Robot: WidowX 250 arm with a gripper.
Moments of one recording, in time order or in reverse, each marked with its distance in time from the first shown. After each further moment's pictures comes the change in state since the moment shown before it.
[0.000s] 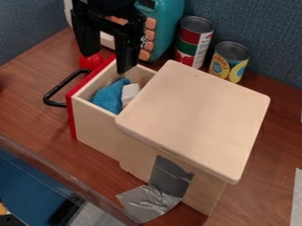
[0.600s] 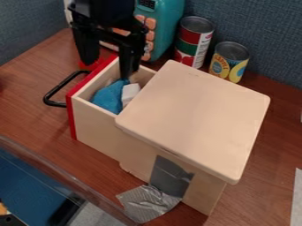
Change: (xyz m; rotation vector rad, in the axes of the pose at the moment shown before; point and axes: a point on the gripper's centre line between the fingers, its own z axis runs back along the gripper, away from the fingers) arm 0.007 0.007 -0.018 0.031 -0.041 0.130
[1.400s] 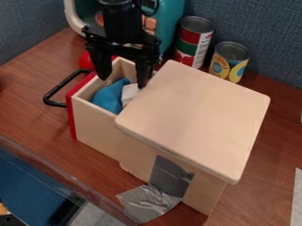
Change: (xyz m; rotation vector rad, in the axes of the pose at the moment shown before) arm 0.020 -0.006 -0.031 -0.054 -0.011 0.174
